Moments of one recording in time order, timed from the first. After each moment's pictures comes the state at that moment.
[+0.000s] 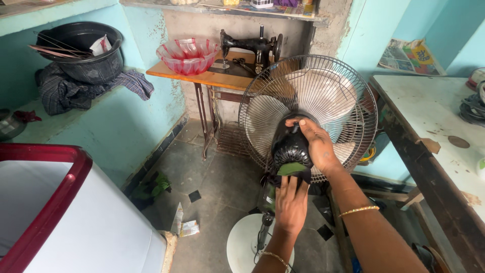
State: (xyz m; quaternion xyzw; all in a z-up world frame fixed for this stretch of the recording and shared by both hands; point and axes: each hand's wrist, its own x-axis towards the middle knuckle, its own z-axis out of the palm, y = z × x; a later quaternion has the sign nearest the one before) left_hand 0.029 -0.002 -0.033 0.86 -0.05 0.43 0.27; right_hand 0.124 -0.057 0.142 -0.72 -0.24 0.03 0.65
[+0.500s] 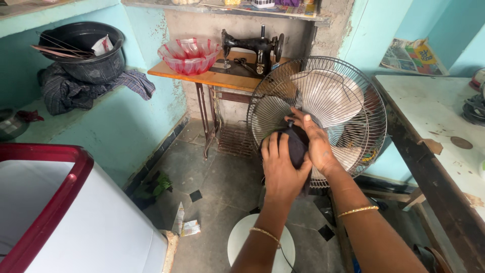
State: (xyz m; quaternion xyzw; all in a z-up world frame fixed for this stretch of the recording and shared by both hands) left_hand 0.037 0.035 0.098 0.80 0.00 0.48 0.36; right_hand 0.112 -0.050 0.161 -0.76 -0.22 0.03 0.60
